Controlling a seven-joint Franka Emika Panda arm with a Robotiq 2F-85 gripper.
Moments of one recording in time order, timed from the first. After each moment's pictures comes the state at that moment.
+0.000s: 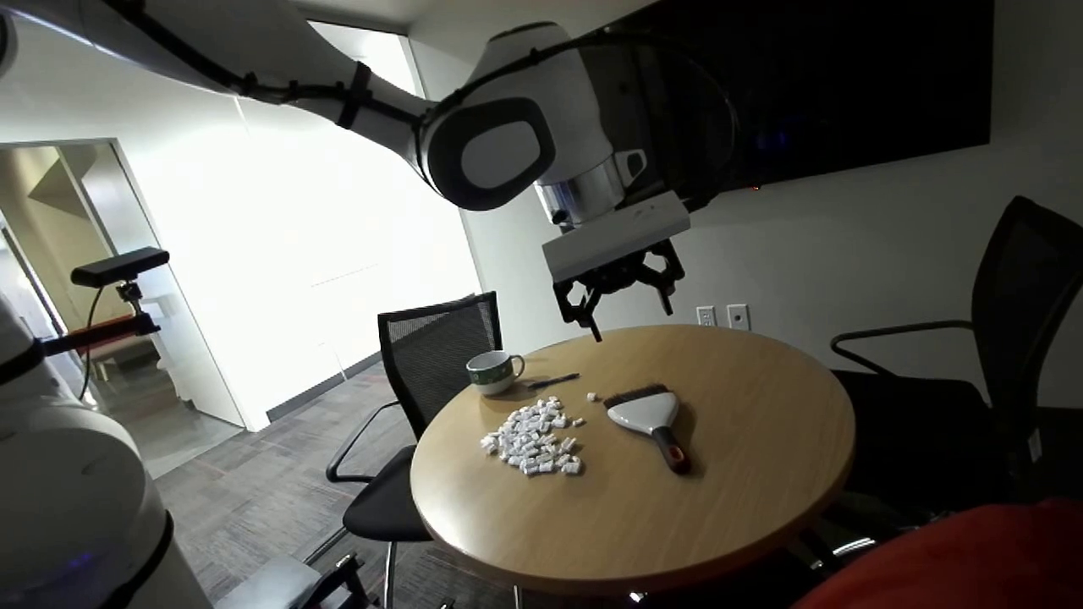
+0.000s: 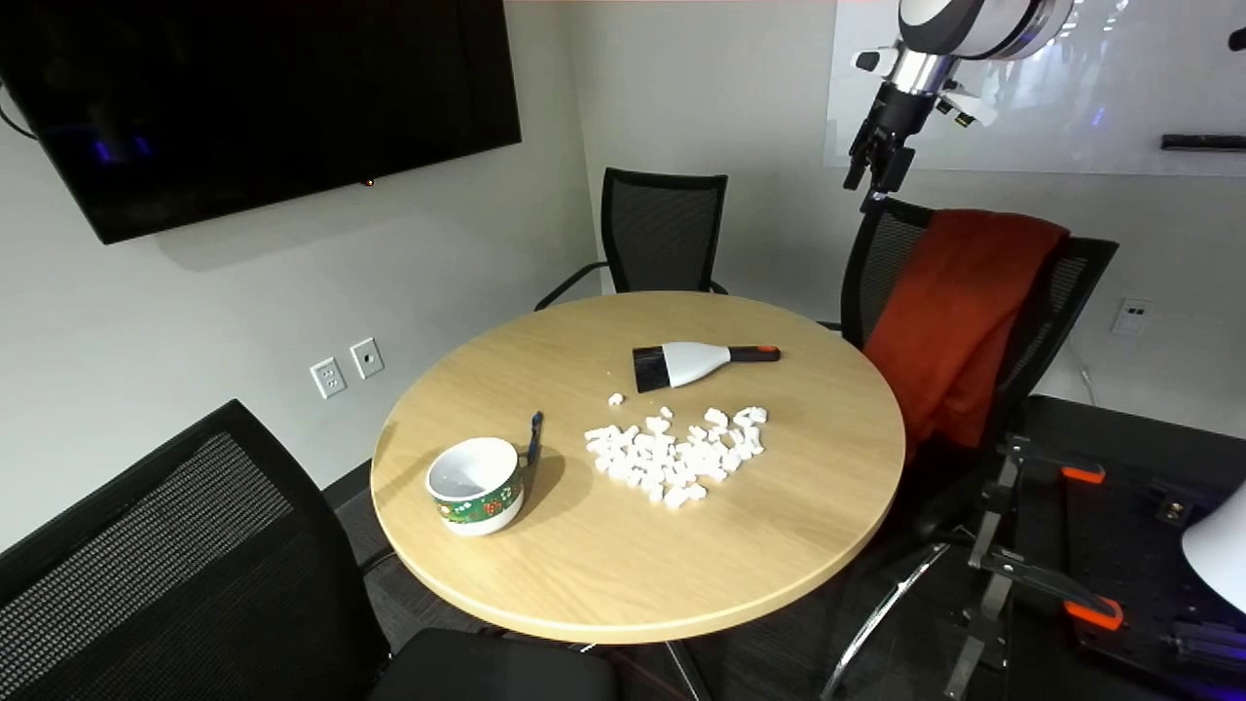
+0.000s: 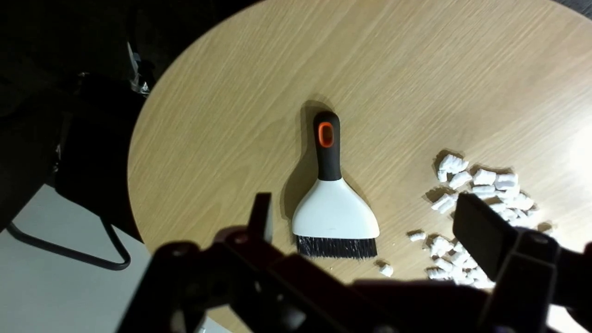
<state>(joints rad) -0.01 -0.13 -0.59 -2.34 0.15 2.51 -1.28</state>
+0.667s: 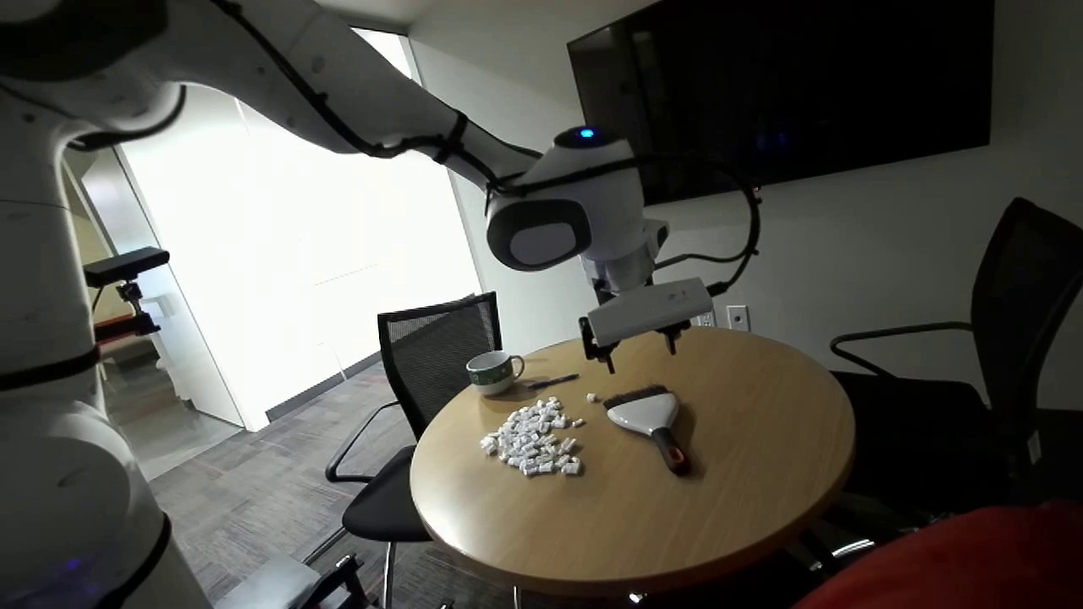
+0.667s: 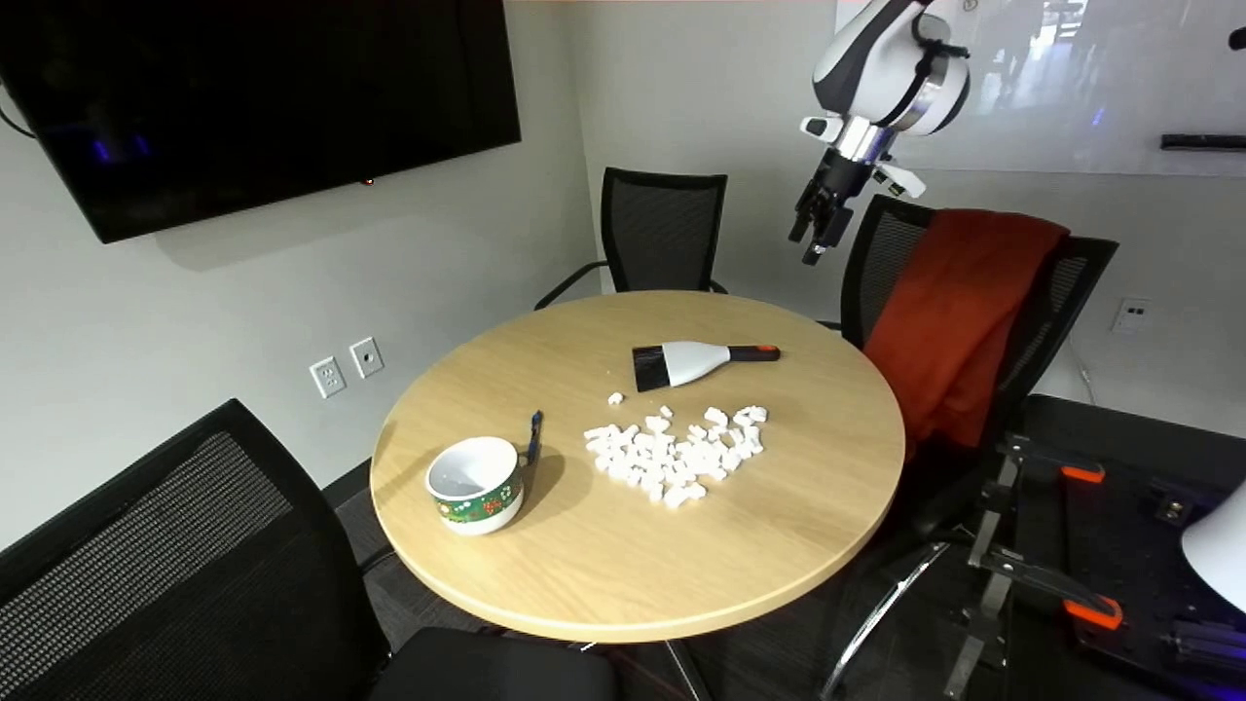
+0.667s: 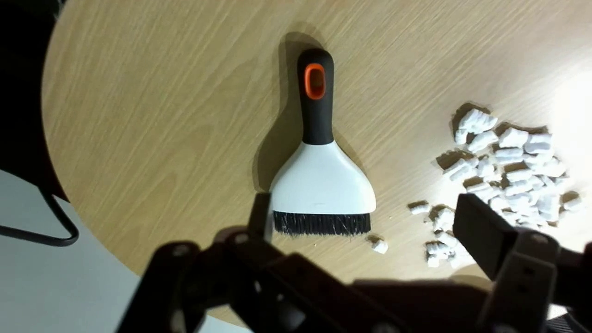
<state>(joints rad) -0.10 0.21 -0.42 -2.20 0.70 2.56 -1.66</state>
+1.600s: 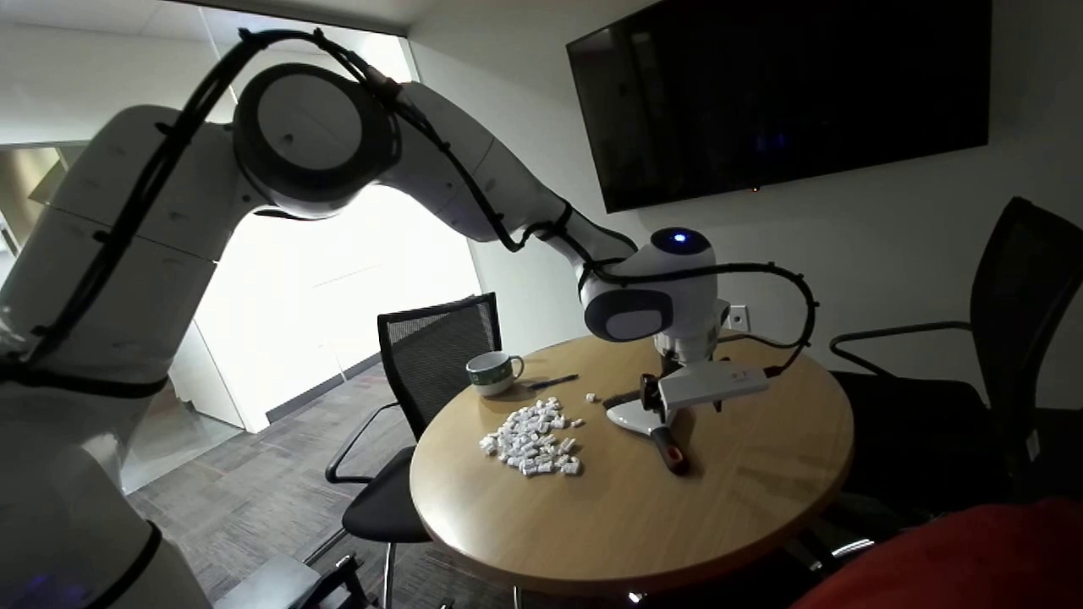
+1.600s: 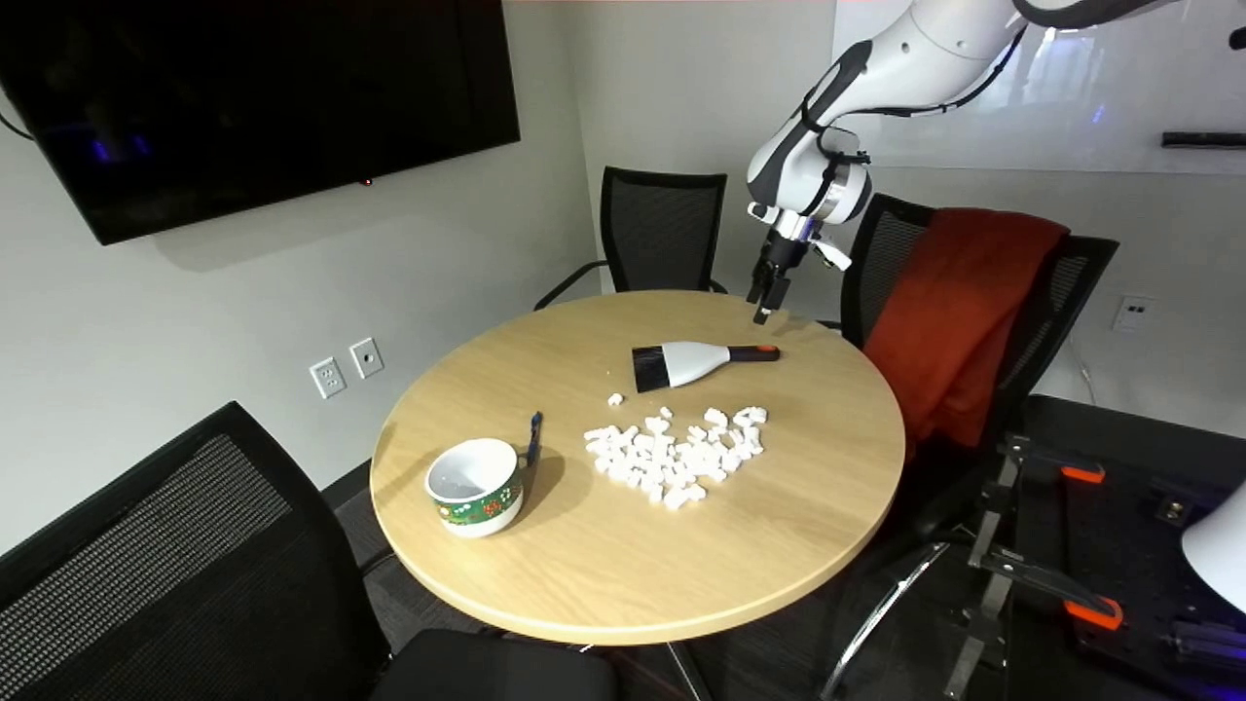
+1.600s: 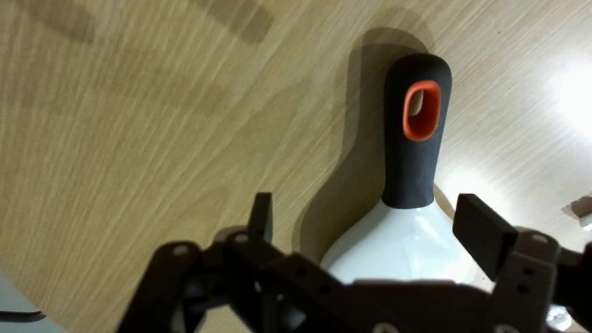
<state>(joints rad) -0.36 0.70 -0.13 -1.77 0.74 2.57 -1.62</state>
